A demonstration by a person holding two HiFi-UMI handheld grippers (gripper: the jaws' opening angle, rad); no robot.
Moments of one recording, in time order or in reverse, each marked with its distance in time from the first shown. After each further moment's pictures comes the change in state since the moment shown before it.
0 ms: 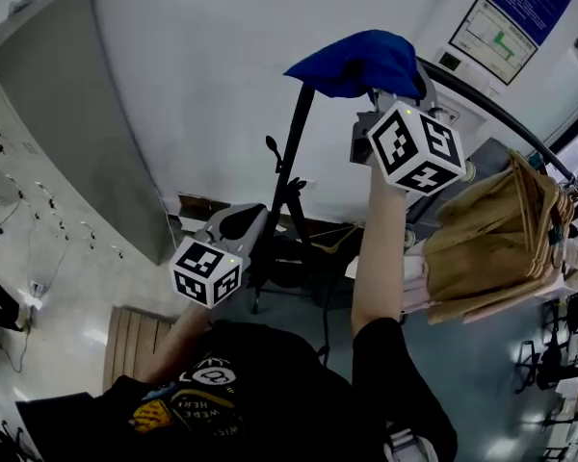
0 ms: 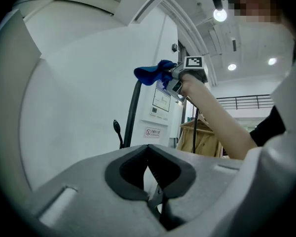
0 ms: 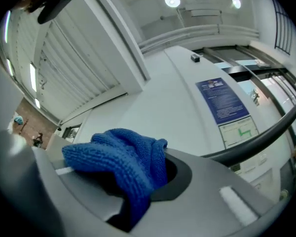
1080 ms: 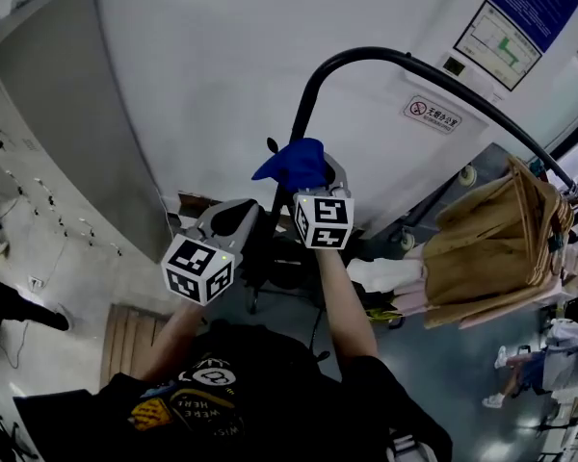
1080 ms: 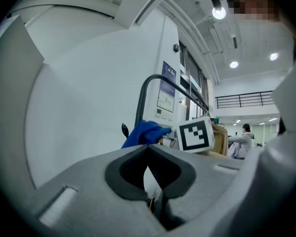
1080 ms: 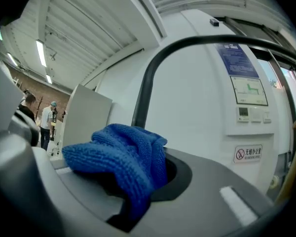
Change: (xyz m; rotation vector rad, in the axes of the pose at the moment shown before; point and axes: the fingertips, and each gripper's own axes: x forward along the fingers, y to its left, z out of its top) left arm -0.004 0.019 0.007 0.021 -0.013 0.048; right arm -0.079 0.063 -0.262 -0.085 0.421 0.106
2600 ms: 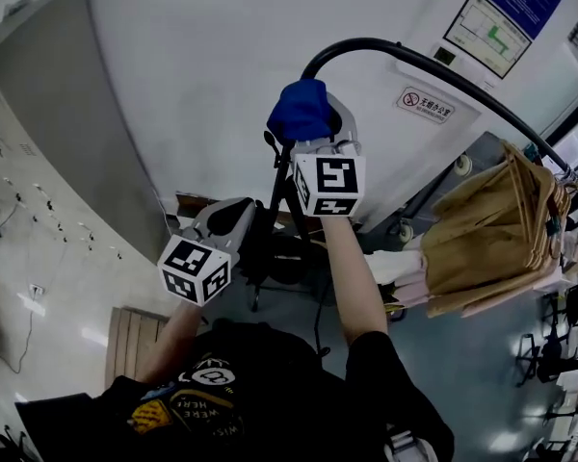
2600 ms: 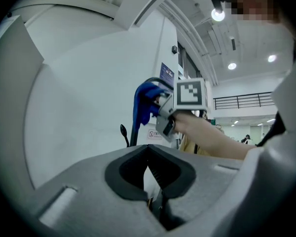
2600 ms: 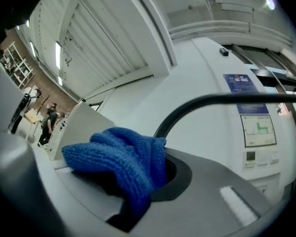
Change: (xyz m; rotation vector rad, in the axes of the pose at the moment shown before) left arm -0.014 -0.007 0.001 -0.003 -0.010 -0.021; right arm -0.001 0.011 0.145 -0.157 -0.283 0.006
